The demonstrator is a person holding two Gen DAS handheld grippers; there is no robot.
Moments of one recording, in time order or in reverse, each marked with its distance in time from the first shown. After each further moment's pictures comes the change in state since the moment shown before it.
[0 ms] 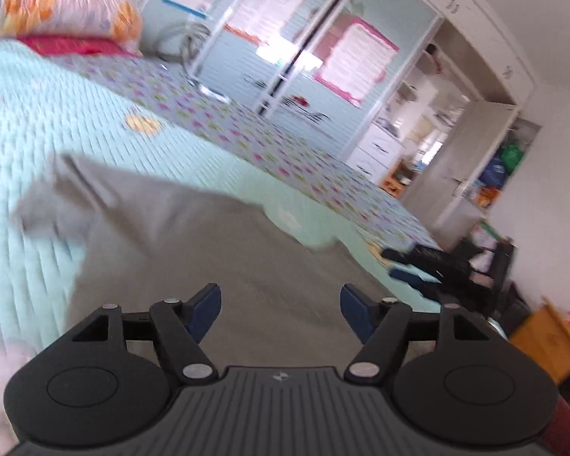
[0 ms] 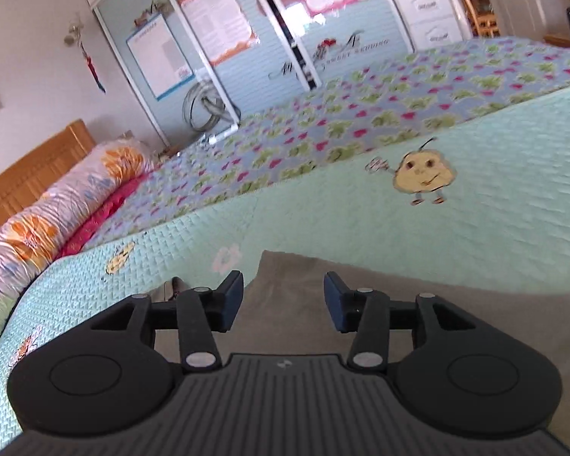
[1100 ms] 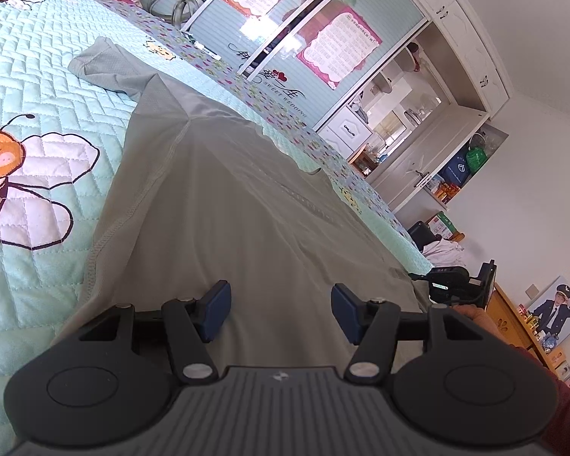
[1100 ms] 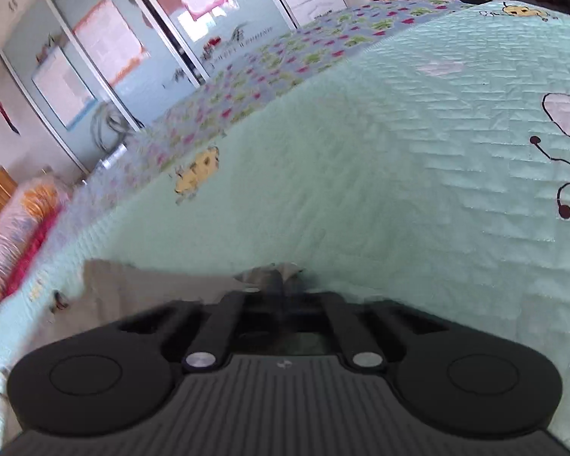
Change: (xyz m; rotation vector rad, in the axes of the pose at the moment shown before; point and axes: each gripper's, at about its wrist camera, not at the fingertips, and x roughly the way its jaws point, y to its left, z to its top) left arm -0.082 0.062 -0.134 -0.119 0.076 -0.214; right arm -0.102 -0.189 -0.020 0.182 -0.018 -0.251
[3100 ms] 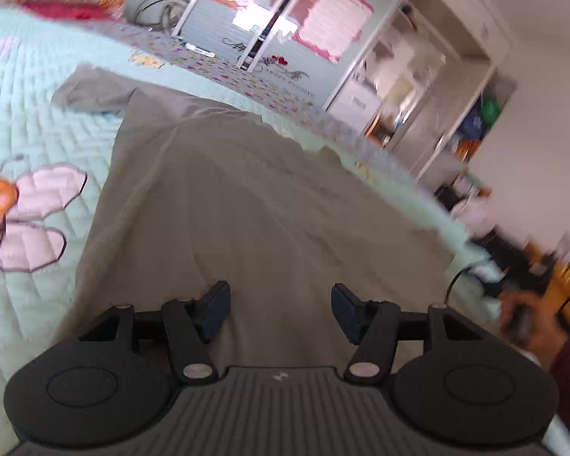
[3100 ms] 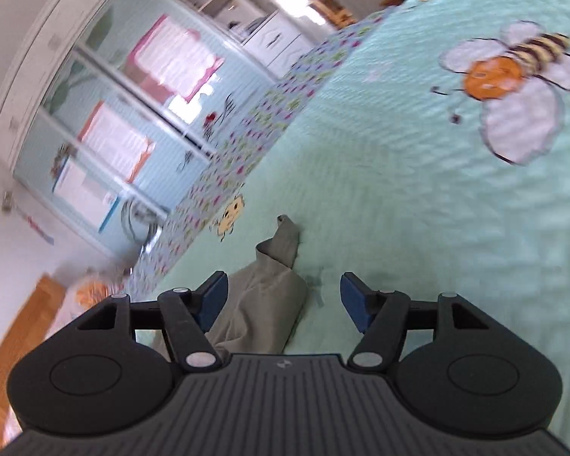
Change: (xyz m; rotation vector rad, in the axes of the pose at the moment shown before) left arm 0.007 -0.004 0.005 0.066 0.030 0.054; right arm -0.077 -0.030 -0.056 0.263 -0.144 0.139
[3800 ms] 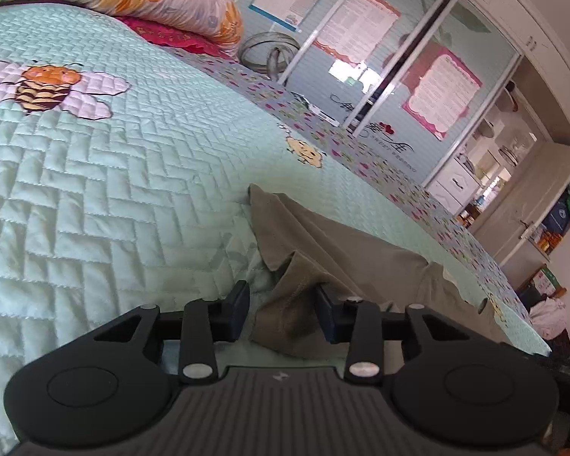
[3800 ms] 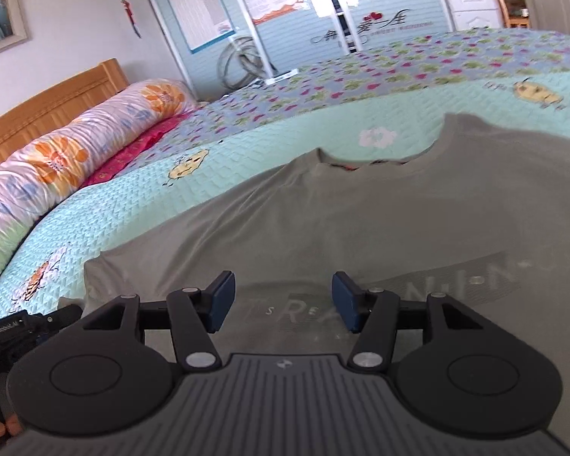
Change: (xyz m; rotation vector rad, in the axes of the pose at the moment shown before) left arm 0.038 0.152 0.166 -0.102 -0.172 0.333; right arm 0.110 0.292 -0.222 -0.518 0.222 0.142
